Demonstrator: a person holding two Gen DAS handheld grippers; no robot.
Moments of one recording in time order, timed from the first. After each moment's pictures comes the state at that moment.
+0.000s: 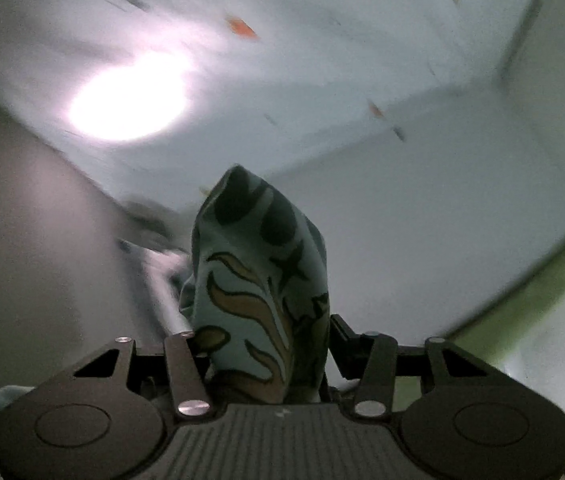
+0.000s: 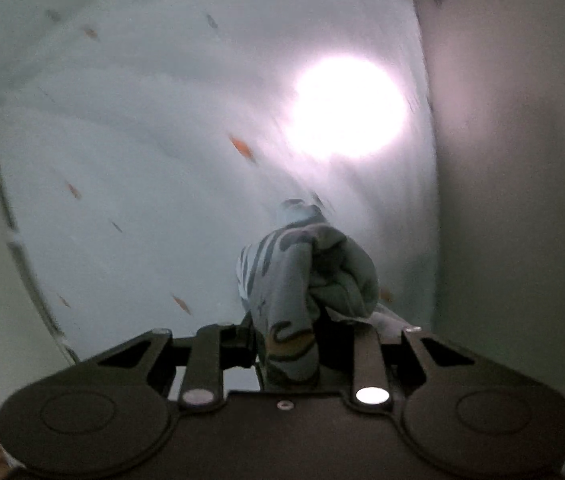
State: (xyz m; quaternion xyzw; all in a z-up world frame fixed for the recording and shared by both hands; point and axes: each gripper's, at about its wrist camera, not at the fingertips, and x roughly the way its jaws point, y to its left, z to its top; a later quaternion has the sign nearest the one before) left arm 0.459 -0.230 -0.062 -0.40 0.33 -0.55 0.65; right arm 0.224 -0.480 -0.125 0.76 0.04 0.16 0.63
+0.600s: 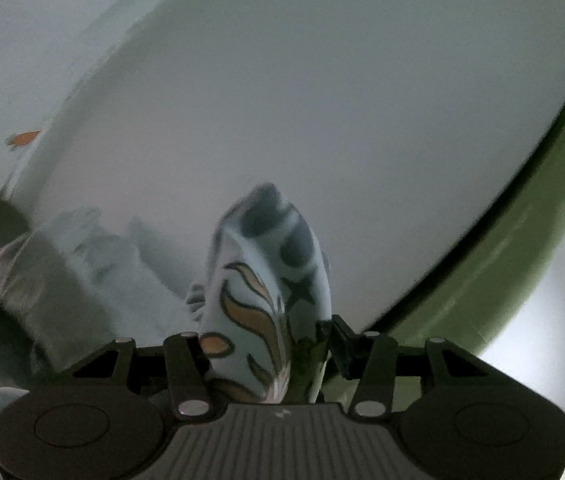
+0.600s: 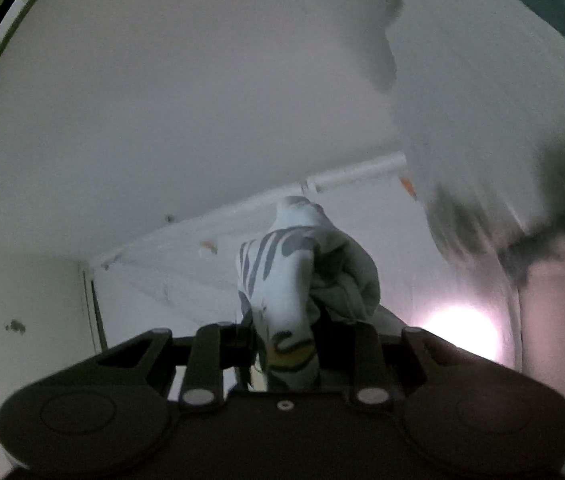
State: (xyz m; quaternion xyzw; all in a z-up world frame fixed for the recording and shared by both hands) left arm 0.477 -0.603 0.054 -0.20 0.34 -0.67 0.63; right arm 0.154 -0.730 -0.115 0.76 -0.20 0.07 0.62
